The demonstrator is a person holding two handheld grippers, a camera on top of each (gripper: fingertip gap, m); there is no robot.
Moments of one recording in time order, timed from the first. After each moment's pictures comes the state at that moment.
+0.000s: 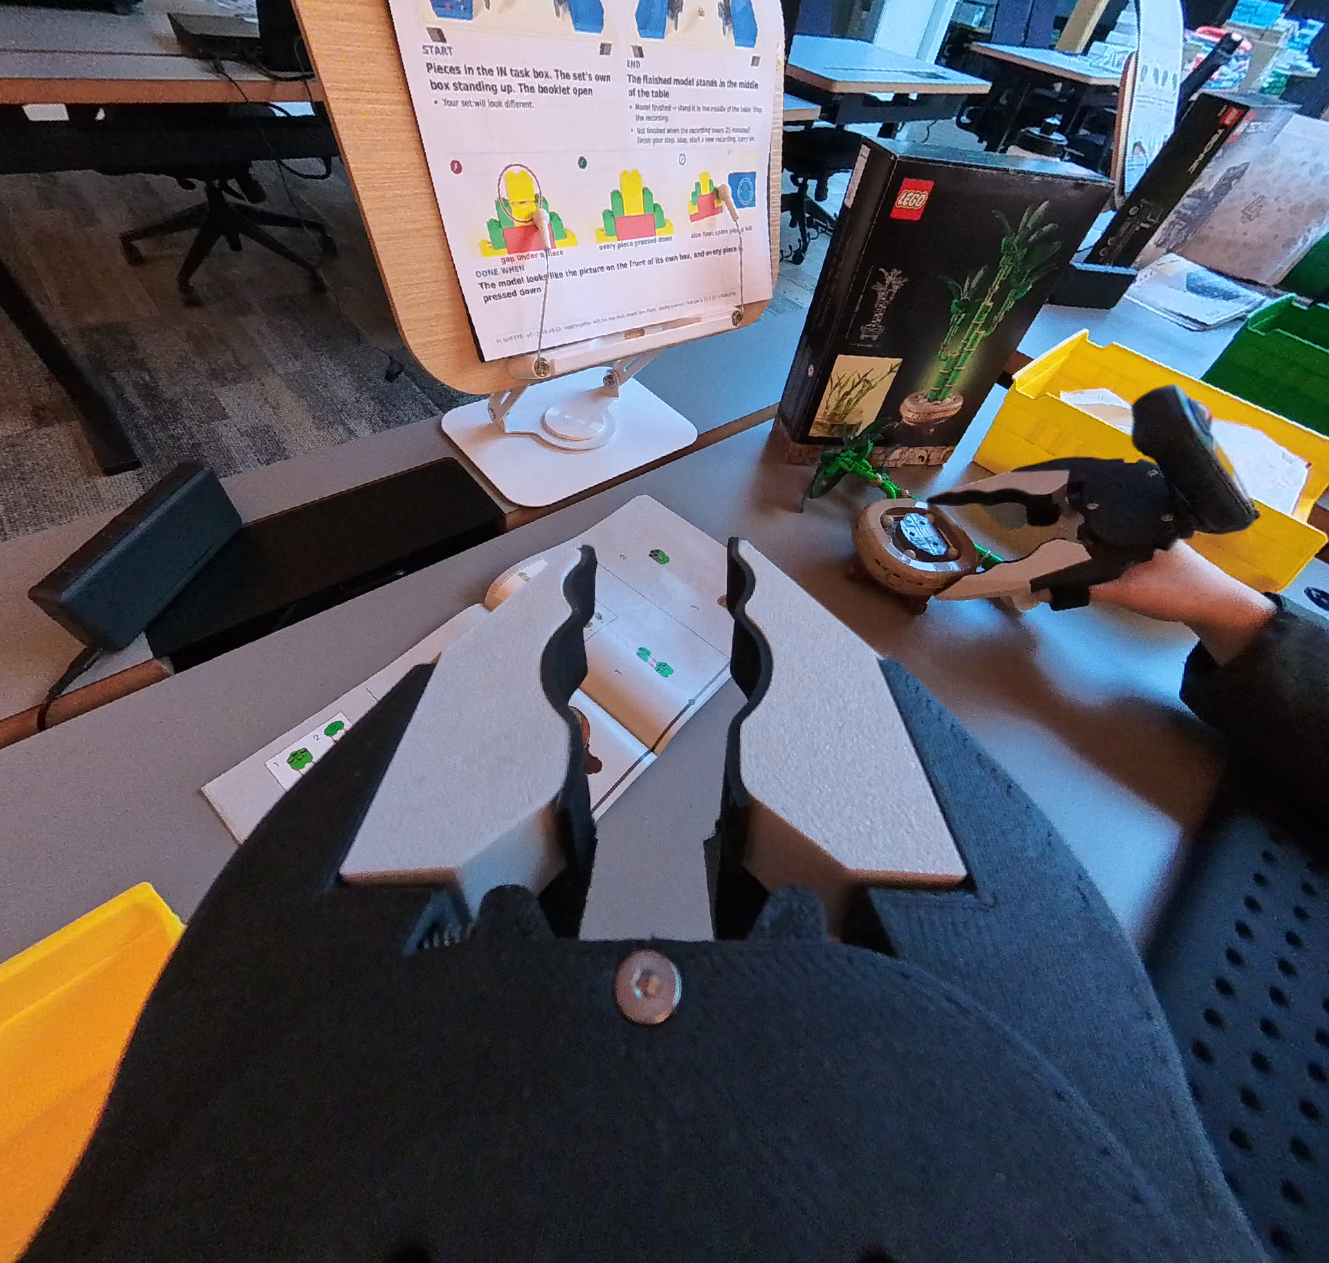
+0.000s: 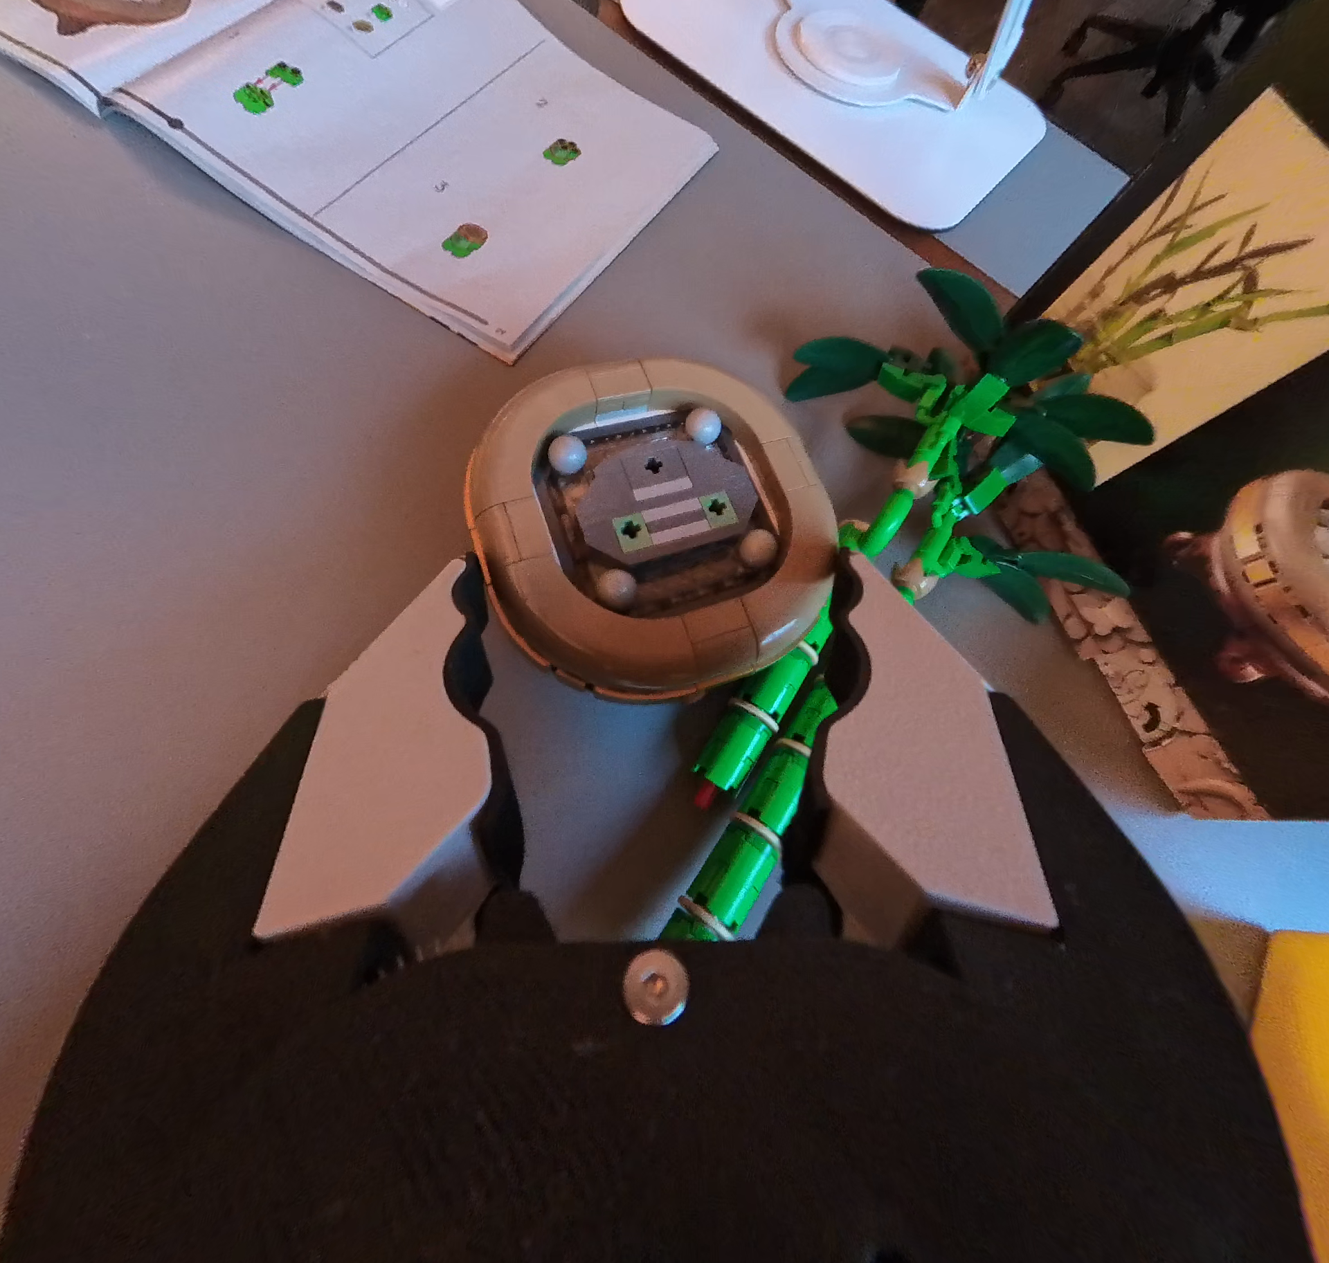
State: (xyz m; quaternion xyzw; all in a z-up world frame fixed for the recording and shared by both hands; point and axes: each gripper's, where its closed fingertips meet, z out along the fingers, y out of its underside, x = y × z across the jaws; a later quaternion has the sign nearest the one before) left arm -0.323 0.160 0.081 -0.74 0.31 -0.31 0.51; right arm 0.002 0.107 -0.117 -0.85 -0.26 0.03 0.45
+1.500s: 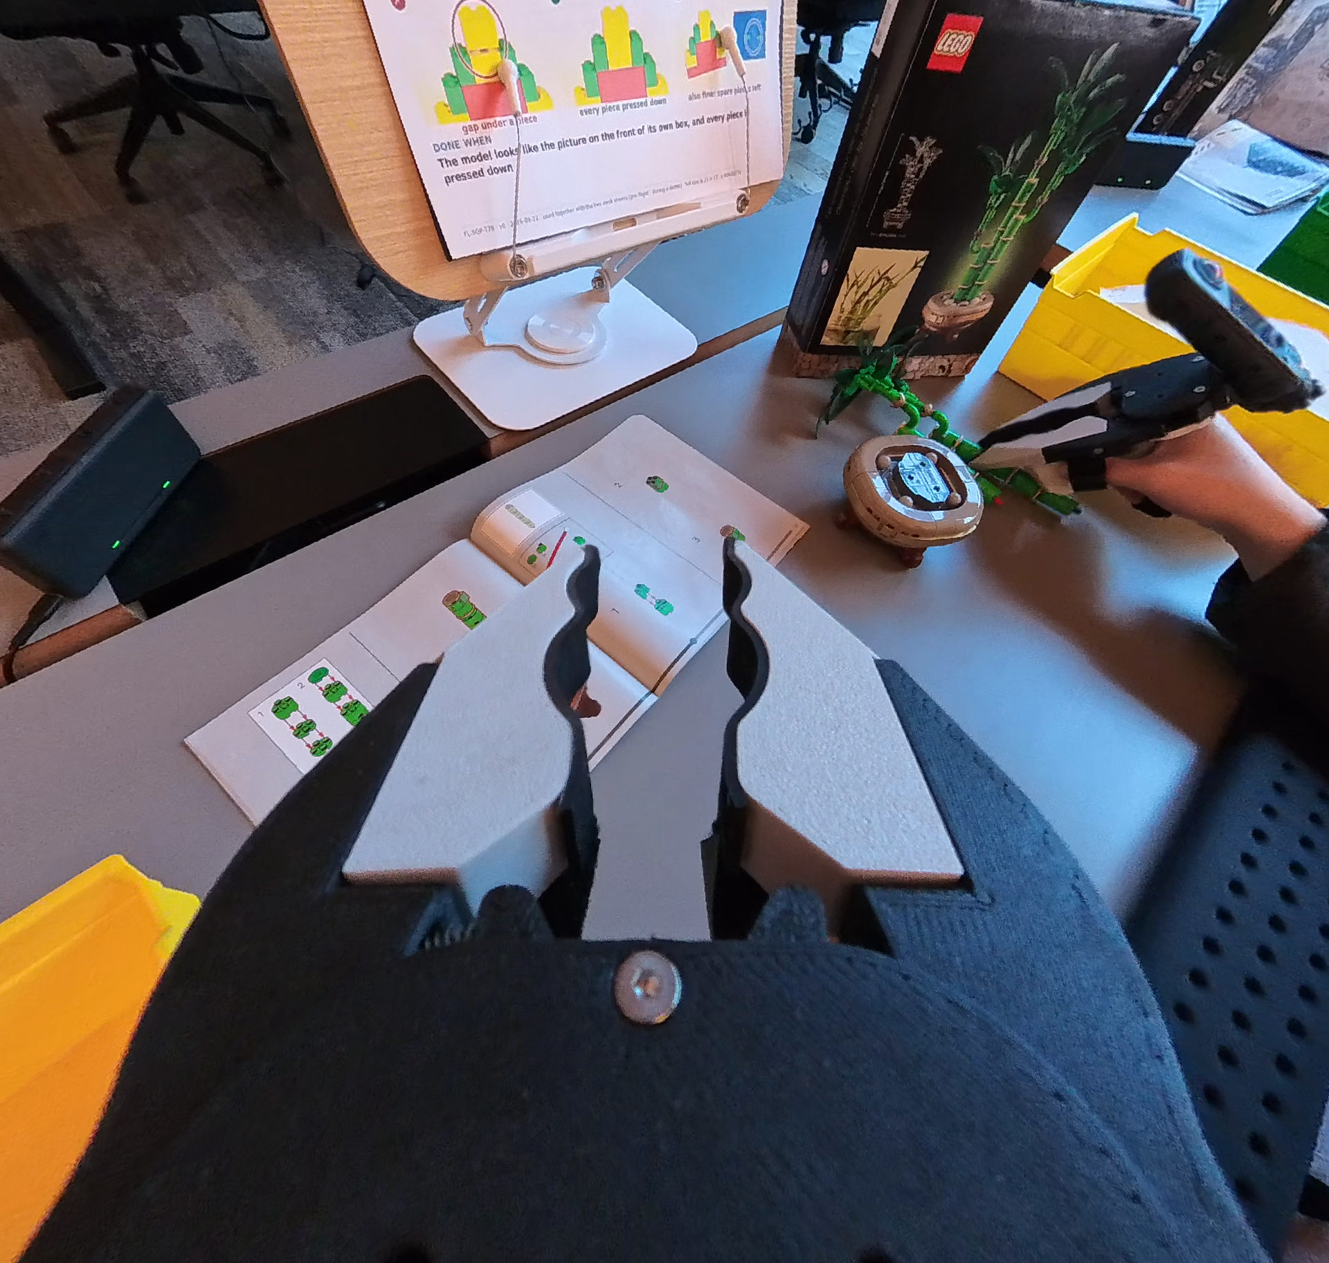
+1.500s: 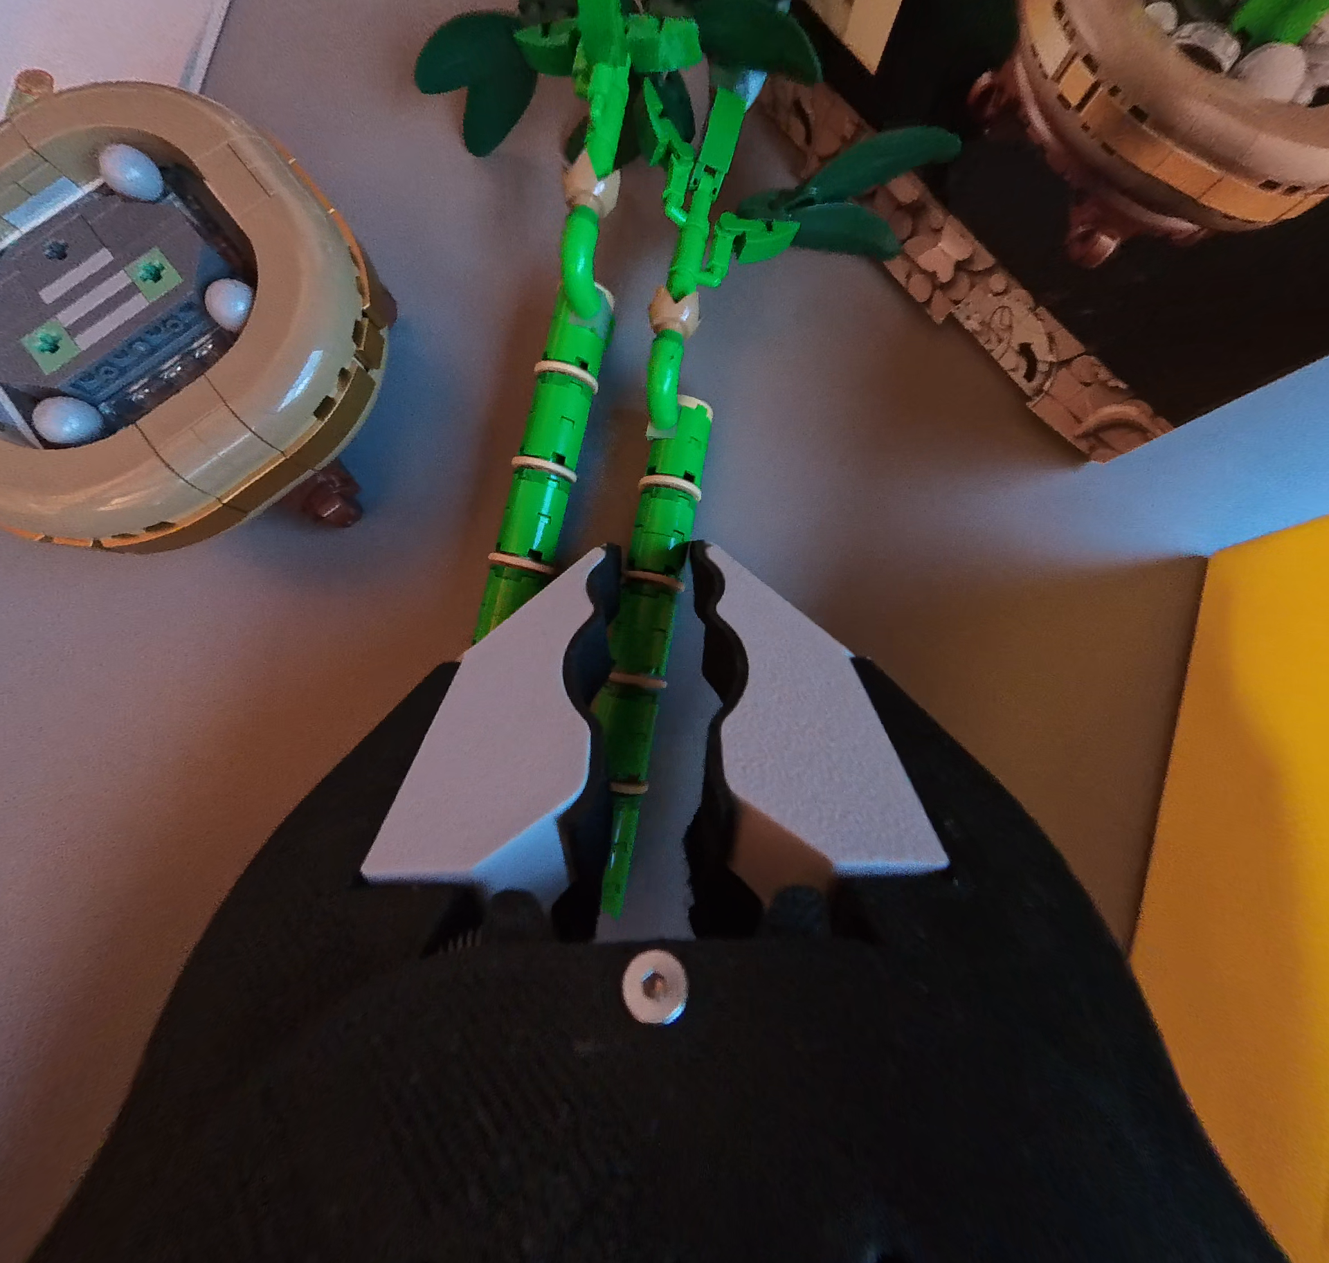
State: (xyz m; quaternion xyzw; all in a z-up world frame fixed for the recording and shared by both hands) left arm -0.317 0.160 0.051 -0.77 0.34 -0.28 0.46; right arm 0.088 0.091 -0.151 -0.93 -0.08 0.02 0.35
